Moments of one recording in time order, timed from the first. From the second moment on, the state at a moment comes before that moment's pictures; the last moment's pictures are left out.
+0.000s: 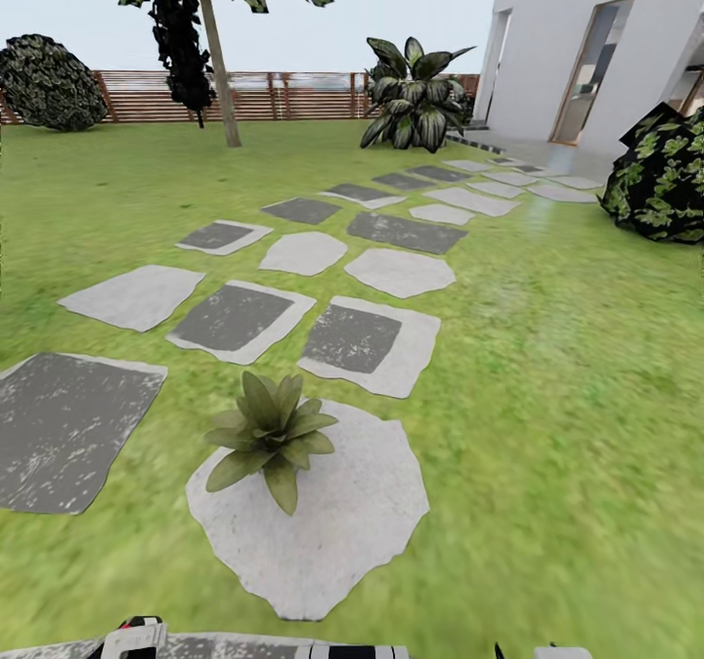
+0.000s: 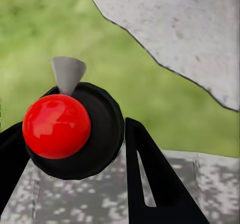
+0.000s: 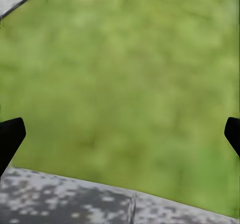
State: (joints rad) left arm -0.21 0.20 0.10 -0.38 0.09 -0.45 -0.08; right arm -0.25 -0.11 -0.02 -0.22 0.00 -0.57 0.00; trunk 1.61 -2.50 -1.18
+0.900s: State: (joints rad) left arm -0.21 0.20 0.10 -0.38 0.09 -0.45 -0.07; right arm -0.25 -0.11 -0.01 -0.22 0.01 -0.57 0.00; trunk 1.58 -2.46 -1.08
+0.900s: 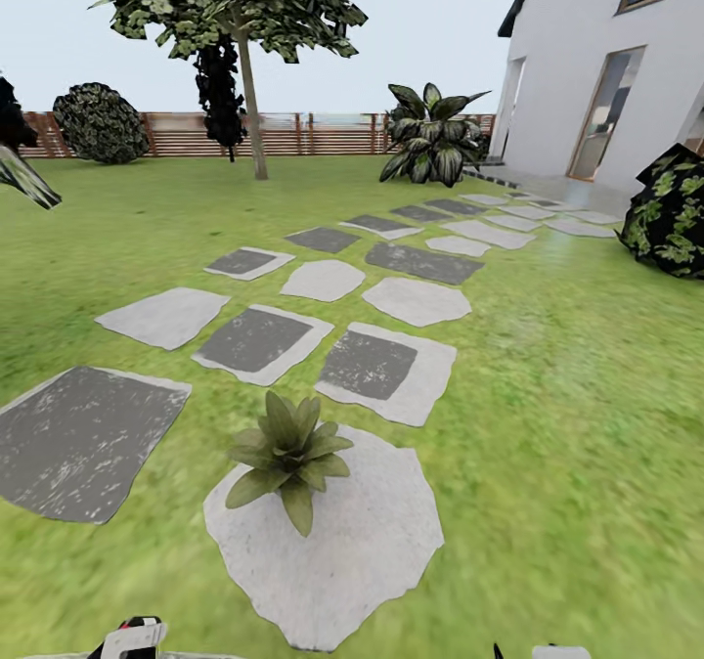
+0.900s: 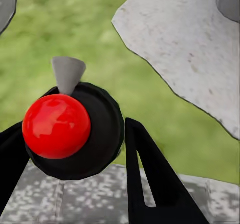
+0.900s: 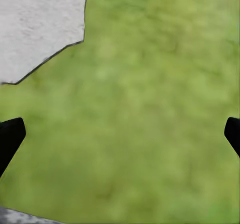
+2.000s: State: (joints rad) left arm -0.21 0.19 0.10 -0.38 0.09 -0.45 -0.07; right arm -0.25 -0.11 -0.01 -0.22 0.01 -0.57 0.00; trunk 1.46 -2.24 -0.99
